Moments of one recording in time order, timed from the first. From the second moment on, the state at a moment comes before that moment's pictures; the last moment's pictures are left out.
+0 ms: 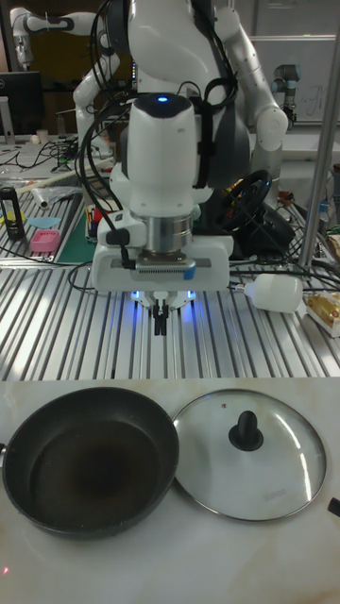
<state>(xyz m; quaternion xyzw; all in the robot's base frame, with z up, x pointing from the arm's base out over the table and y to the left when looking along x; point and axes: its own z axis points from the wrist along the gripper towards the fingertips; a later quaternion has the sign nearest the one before) 0.498 0.000 0.297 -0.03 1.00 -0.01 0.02</state>
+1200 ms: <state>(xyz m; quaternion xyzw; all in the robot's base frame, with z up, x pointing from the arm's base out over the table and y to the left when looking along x) 0.497 0.000 0.297 -0.02 1.00 -0.02 0.01</state>
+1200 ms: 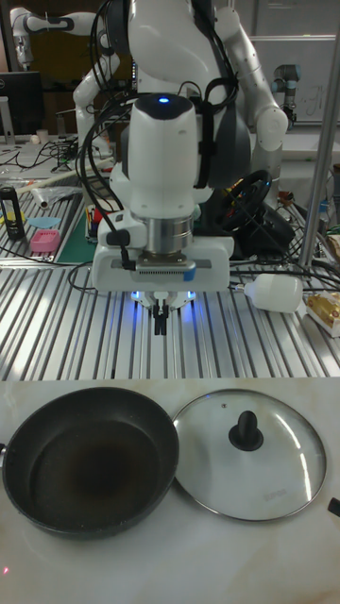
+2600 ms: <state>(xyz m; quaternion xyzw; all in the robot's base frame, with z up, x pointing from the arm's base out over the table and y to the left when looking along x) 0.497 0.002 0.281 -0.02 1.00 -0.02 0.01</state>
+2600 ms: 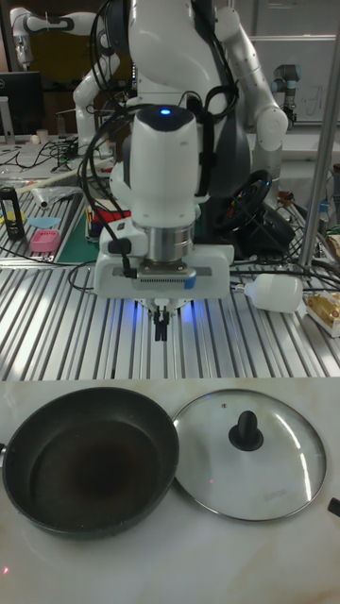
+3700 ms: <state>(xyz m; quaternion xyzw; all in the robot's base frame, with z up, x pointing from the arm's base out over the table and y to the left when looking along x) 0.505 0.061 0.253 0.03 1.00 -0.02 0.01</state>
